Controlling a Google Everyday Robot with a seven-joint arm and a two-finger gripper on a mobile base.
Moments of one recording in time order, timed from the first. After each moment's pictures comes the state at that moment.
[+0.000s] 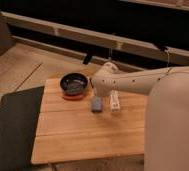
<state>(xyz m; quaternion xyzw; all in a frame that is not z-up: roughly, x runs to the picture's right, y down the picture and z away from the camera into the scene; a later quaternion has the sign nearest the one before) 0.040 0.042 0.856 -0.15 0.11 0.70 0.69</state>
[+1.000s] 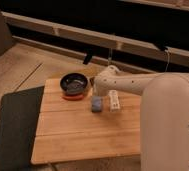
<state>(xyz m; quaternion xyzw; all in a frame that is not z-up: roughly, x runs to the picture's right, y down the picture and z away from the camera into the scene) 0.025 0.054 0.905 -0.20 0.08 0.68 0.70</state>
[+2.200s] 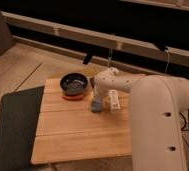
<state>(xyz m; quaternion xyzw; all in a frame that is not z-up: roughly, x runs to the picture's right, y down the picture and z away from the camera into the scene) 0.026 0.074 0.946 -0.24 0.11 0.66 0.70</state>
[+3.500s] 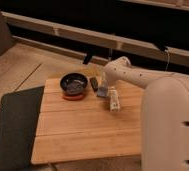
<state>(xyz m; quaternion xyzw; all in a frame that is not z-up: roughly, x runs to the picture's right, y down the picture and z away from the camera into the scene) 0.093 -0.053 0.904 -0.14 0.03 0.74 0.66</state>
